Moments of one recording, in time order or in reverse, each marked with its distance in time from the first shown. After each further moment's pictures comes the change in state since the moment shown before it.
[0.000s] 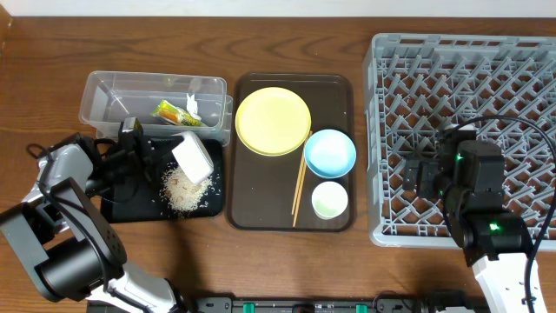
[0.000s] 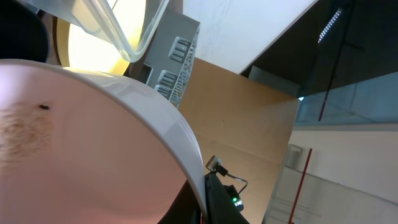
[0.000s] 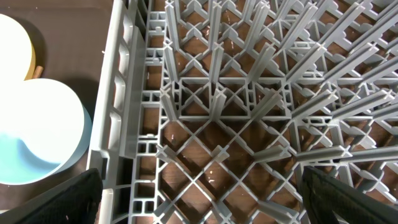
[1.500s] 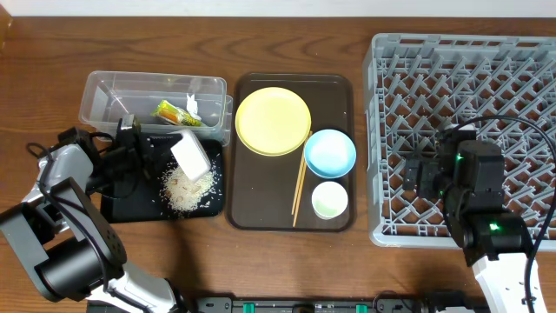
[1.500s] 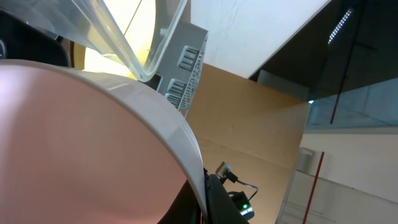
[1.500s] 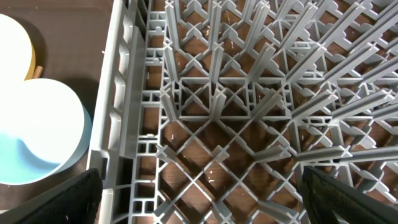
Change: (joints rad) left arm -0.002 0.000 -0.002 0.135 -0.039 -0.097; right arm 0.000 0.000 0.000 0.000 0.000 0.000
